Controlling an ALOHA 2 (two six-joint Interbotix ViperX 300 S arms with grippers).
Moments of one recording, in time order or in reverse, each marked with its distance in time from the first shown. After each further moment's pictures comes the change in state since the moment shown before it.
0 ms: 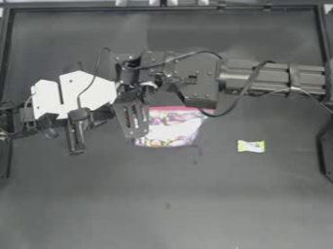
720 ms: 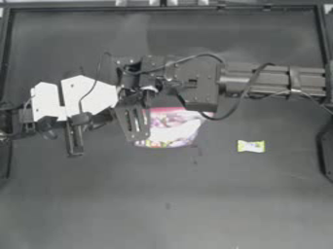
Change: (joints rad) left arm -0.002 -0.008 0.005 0.015 0.002 0.002; right arm -0.002 -0.002 0.023 -0.005 0.003 0.000
